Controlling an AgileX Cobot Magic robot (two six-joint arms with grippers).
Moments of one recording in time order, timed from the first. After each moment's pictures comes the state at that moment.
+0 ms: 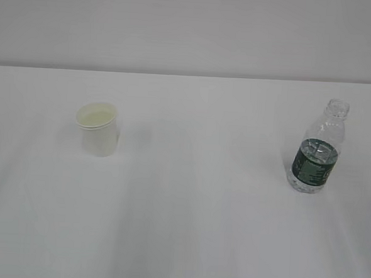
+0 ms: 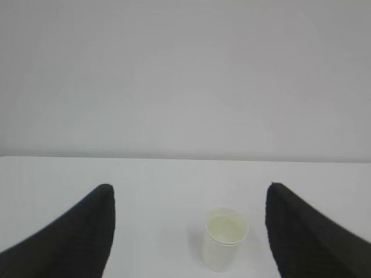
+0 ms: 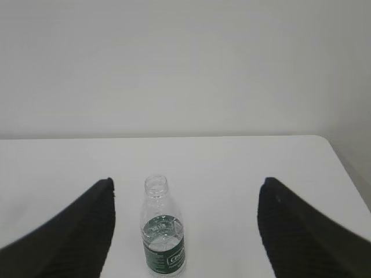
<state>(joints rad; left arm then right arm) -0.17 0.49 -0.59 0.08 0.30 -0.25 0.08 0.44 -0.59 -0.13 0.45 0.09</state>
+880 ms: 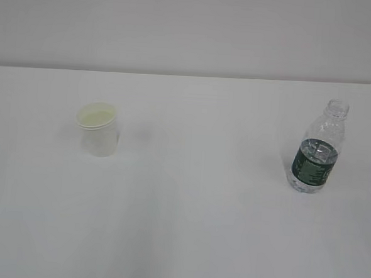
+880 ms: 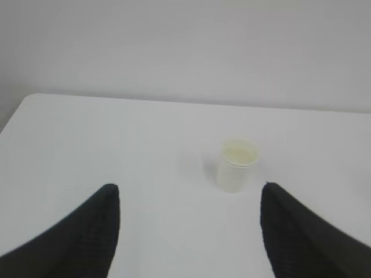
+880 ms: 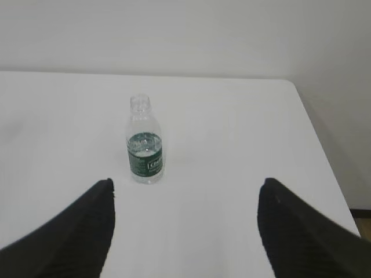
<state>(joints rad) -0.17 0.20 -0.62 0.09 0.76 -0.25 0.08 0.16 -0.77 -0.13 1.08 -0.01</state>
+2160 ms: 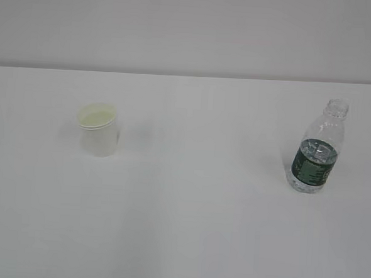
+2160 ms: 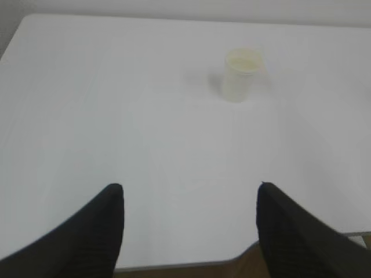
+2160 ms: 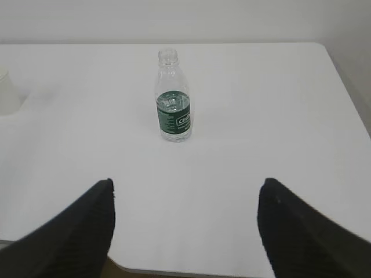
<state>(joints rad) -0.17 0.01 -0.66 0.04 1.20 -0.18 0.08 -0.02 -0.75 -0.04 1.28 -0.01</state>
